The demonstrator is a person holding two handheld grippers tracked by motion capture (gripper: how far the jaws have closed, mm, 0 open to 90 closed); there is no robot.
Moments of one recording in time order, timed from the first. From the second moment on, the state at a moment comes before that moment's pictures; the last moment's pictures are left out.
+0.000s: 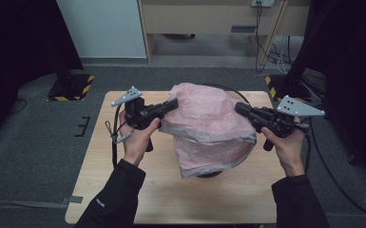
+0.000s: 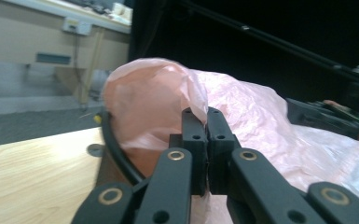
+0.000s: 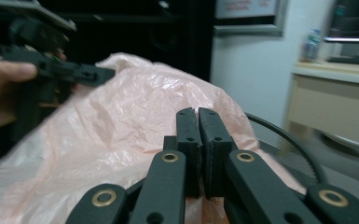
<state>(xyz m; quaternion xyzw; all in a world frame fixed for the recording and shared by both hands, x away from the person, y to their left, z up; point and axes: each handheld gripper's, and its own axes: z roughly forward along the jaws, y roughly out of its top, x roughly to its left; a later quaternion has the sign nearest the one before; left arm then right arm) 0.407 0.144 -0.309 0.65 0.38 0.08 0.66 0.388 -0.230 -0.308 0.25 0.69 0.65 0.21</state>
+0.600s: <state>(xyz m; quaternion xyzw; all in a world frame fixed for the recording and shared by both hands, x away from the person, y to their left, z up) 0.363 0.169 -0.337 0.62 0.36 0.05 0.70 0.389 -0.225 -0.327 0.28 0.71 0.59 0.26</state>
